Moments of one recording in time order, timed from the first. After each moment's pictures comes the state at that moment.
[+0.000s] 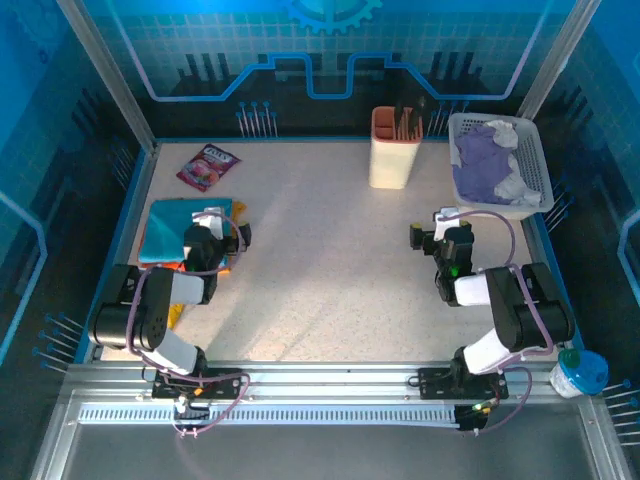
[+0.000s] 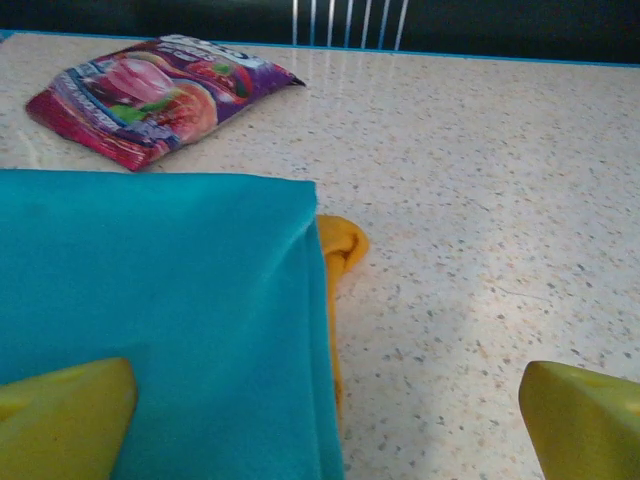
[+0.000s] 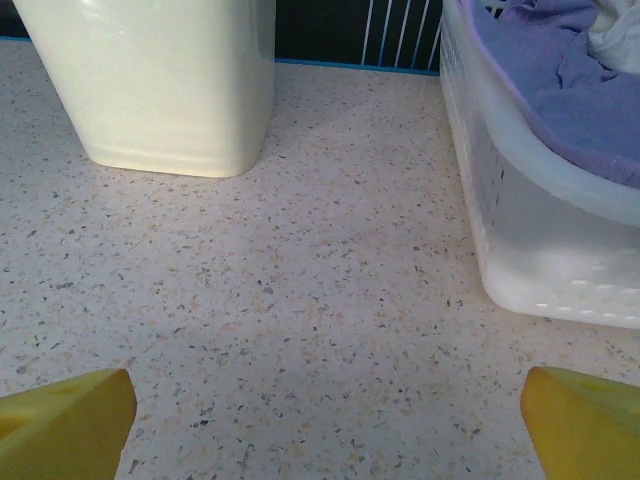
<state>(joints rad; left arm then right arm) -0.01 1.55 0.37 0.82 -0.03 -0.09 0.09 1.55 0.36 0.84 0.16 -0.04</state>
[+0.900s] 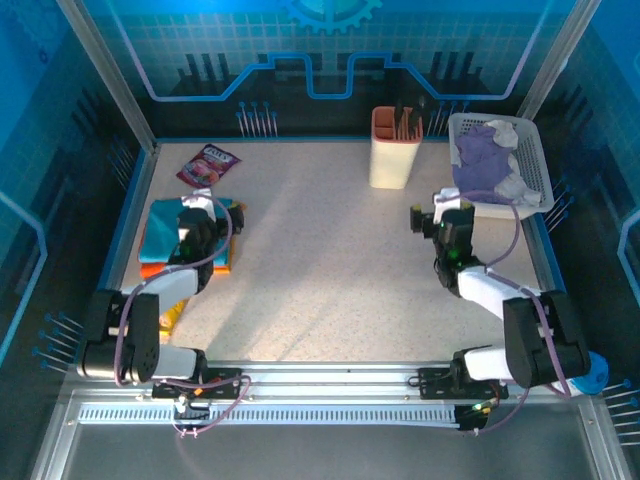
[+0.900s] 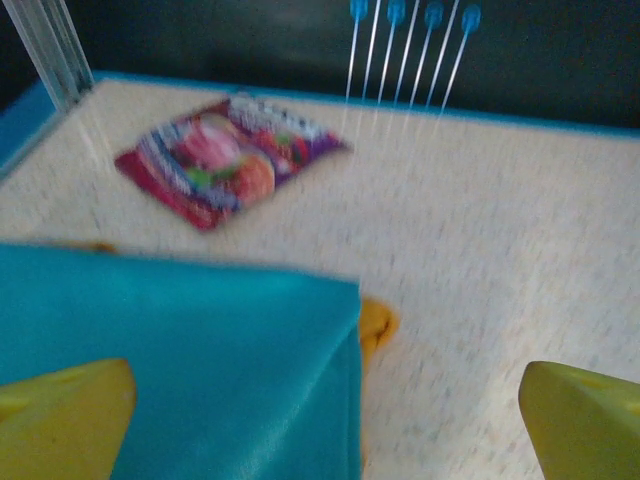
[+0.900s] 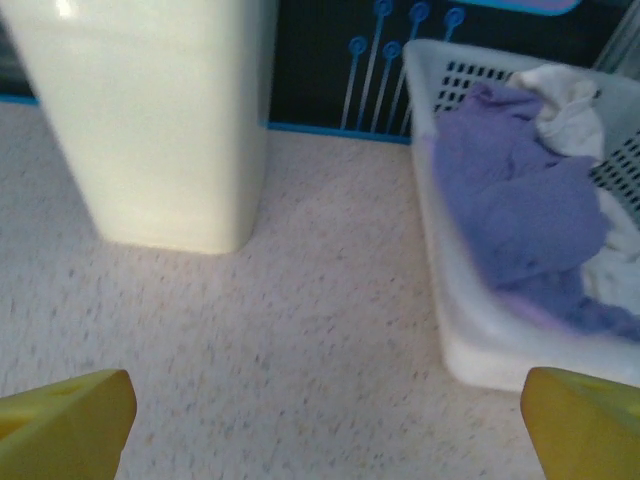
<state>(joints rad) -0.02 1.35 0.53 0.46 -0.15 -0.17 0.16 1.34 0.56 0.46 0.30 -0.05</state>
